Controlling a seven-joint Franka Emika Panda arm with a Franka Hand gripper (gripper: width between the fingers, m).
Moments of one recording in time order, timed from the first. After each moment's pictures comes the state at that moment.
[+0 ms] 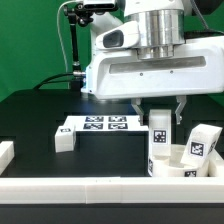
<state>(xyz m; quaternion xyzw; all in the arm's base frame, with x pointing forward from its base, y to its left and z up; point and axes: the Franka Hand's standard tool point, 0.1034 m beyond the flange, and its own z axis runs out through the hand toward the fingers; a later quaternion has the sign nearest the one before) 0.606 0.047 0.089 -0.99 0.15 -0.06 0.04</state>
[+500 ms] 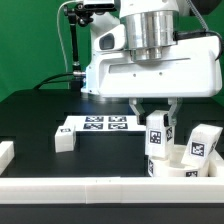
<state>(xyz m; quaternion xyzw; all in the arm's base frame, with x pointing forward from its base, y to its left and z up) 0.604 0.043 0.088 -0.92 0.38 -0.05 0.06</state>
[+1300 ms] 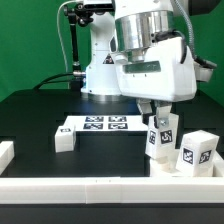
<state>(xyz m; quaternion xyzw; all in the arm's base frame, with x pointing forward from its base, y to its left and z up) 0.606 0.040 0.087 -0.78 0.62 -0.03 0.10</state>
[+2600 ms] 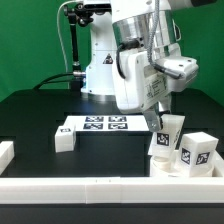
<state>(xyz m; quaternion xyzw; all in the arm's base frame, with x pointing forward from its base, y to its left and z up) 0.609 0.048 0.088 -0.48 0.87 0.06 0.10</state>
